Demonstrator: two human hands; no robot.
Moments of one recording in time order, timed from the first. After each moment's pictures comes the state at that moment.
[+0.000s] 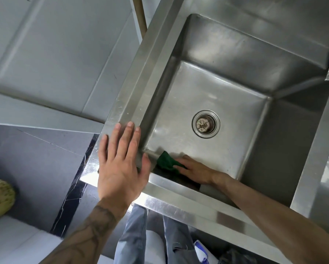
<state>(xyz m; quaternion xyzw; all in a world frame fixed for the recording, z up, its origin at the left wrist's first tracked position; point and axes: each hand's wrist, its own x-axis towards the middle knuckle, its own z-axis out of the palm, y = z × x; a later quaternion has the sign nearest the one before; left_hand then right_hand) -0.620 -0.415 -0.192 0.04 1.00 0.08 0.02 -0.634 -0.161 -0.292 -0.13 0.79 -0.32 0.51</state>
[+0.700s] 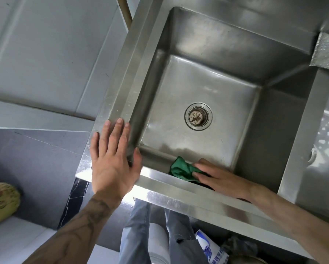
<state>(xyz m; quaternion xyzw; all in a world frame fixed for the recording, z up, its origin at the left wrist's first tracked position) -0.621 -0.412 -0.190 0.04 1.00 0.09 -0.01 -0.590 -0.095 -0.230 -0.03 0.75 -0.40 0.53</state>
